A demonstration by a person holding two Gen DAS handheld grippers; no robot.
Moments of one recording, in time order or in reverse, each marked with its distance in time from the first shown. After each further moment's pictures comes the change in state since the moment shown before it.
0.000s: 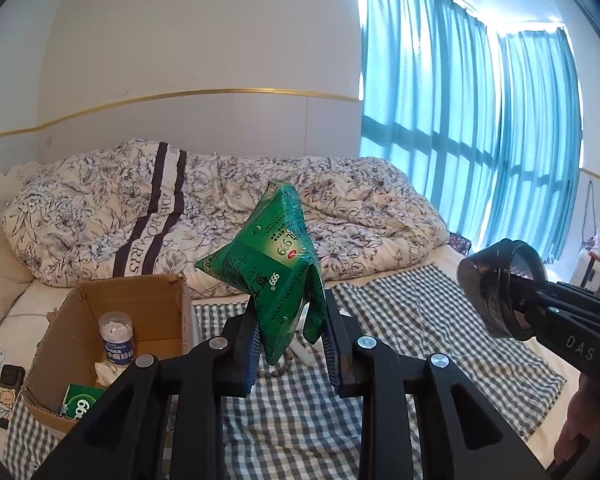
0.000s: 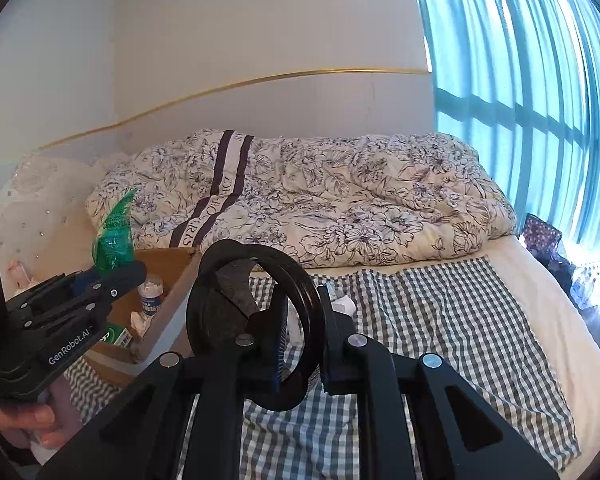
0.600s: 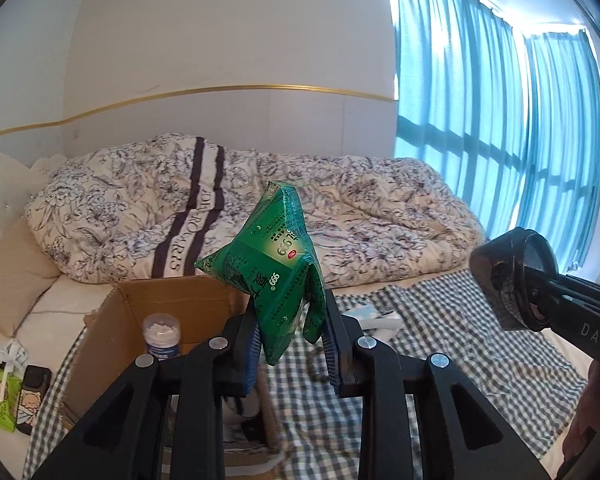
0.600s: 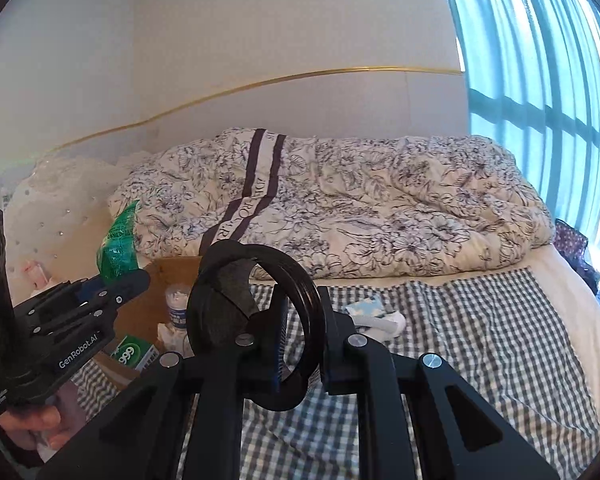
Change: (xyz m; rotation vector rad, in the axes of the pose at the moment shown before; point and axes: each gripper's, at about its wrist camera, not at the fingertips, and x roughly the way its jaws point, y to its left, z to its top) left arm 0.005 0.067 0.002 -0.021 0.006 0.100; right arm 0.041 0.049 0.011 -0.013 0.002 0.095
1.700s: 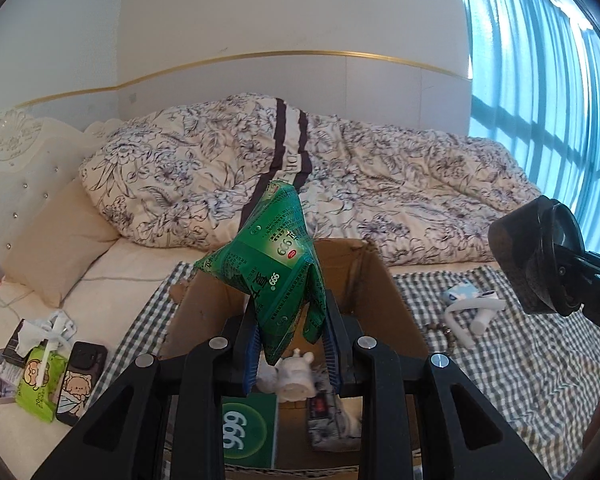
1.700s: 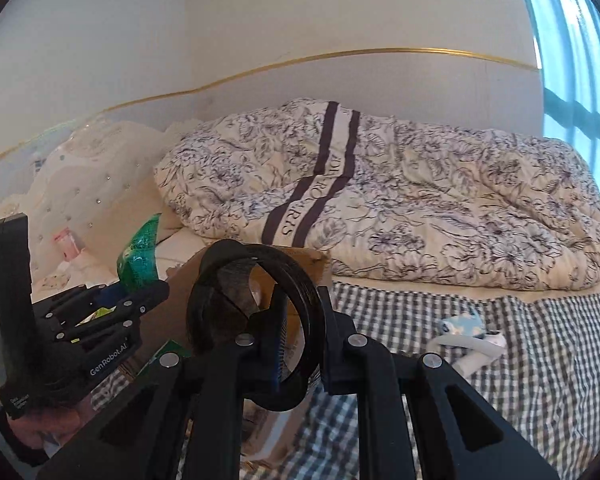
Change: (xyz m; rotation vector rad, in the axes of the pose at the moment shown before) left arm 0.040 0.115 -0.025 -0.062 0.115 0.192; right arm 0.100 0.099 0.007 -0.099 0.078 0.176
